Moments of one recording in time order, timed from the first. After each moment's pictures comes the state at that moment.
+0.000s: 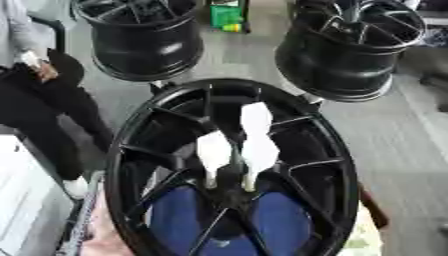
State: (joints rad) left arm -0.33 0.76 0.13 -1.91 0.29 0.06 0.50; right arm -0.50 -0.96 -0.06 -1.59 -0.06 0.14 -0.17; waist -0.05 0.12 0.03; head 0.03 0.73
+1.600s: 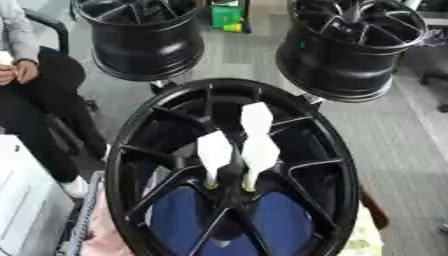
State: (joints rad) left arm -0.32 0.76 0.13 -1.91 0.29 0.07 0.50; right arm -0.51 -0.96 -0.05 -1.59 -0.05 0.15 -0.16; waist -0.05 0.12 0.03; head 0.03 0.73
